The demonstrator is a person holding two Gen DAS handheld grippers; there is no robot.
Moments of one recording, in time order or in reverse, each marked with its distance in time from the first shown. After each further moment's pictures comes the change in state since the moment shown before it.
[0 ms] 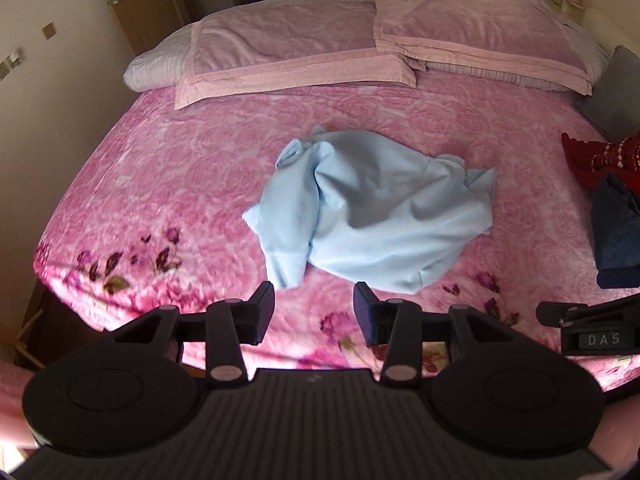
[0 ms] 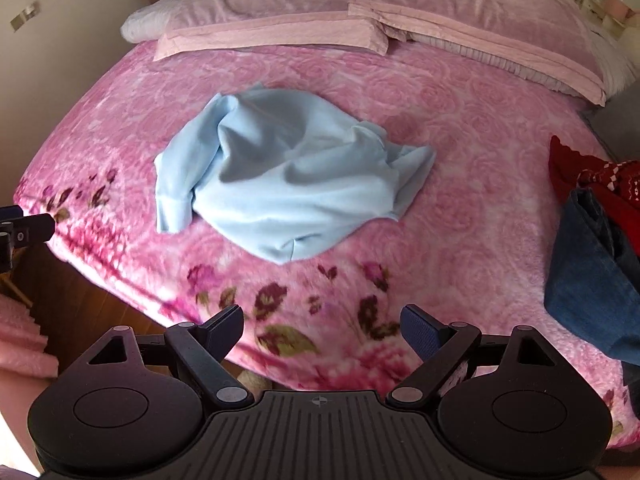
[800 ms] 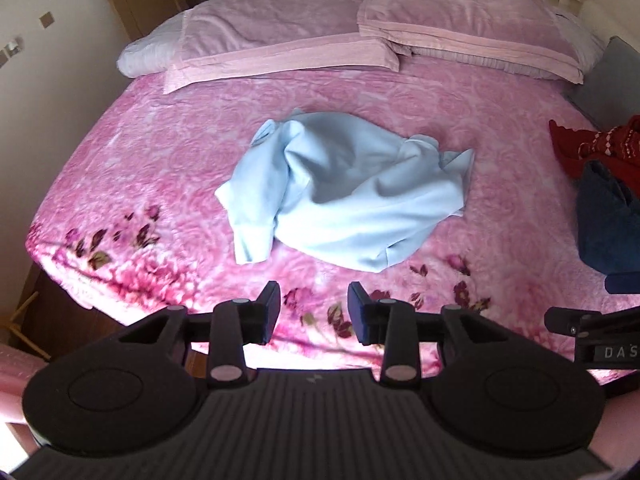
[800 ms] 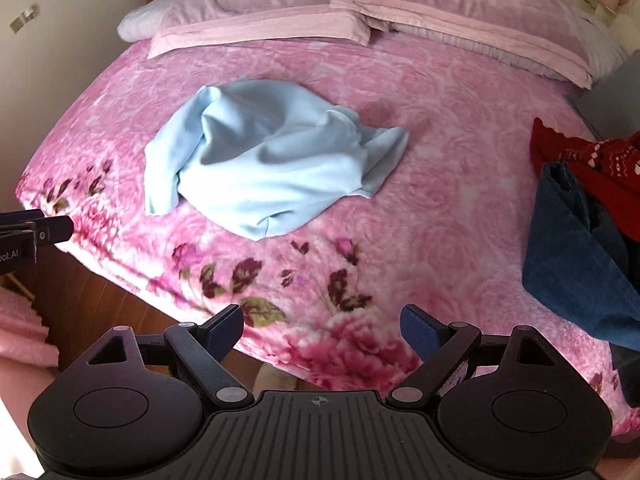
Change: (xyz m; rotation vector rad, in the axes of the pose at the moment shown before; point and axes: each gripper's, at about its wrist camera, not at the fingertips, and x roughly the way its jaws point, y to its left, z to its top) left arm -0.023 -0.067 -0.032 -0.048 0.039 0.021; right arm -0.028 -0.046 -0.033 -0.013 0.014 0.030
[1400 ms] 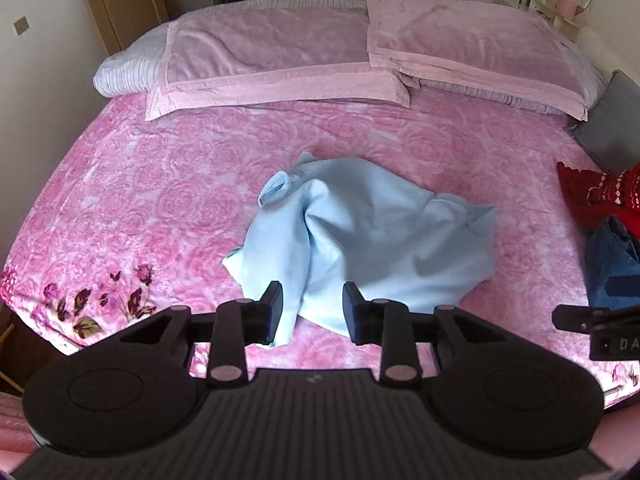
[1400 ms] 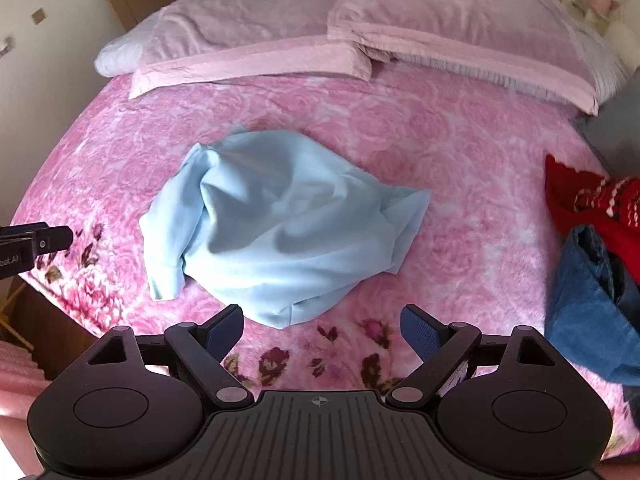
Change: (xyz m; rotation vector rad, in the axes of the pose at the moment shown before) left arm 0.062 0.079 0.098 0.013 -0.038 -0.102; right arm 0.036 0.042 0.107 0.064 -0.048 -0.035
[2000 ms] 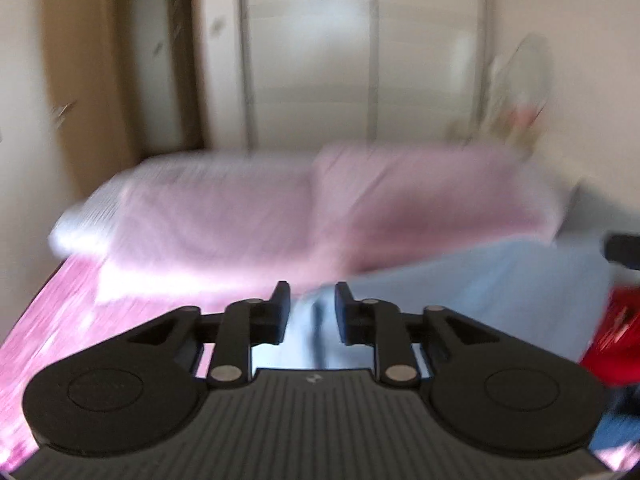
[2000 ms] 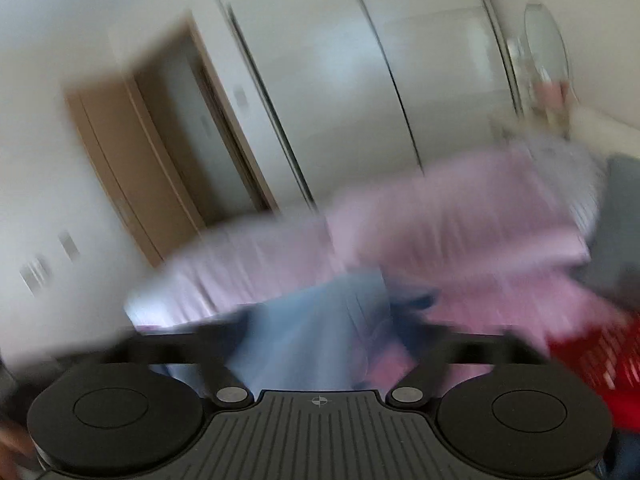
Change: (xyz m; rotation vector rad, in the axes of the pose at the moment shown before) left arm 0.006 -0.035 0.166 0.042 -0.334 -0.048; right arm -0.099 -0.103 0.133 0.205 -0.576 0.114
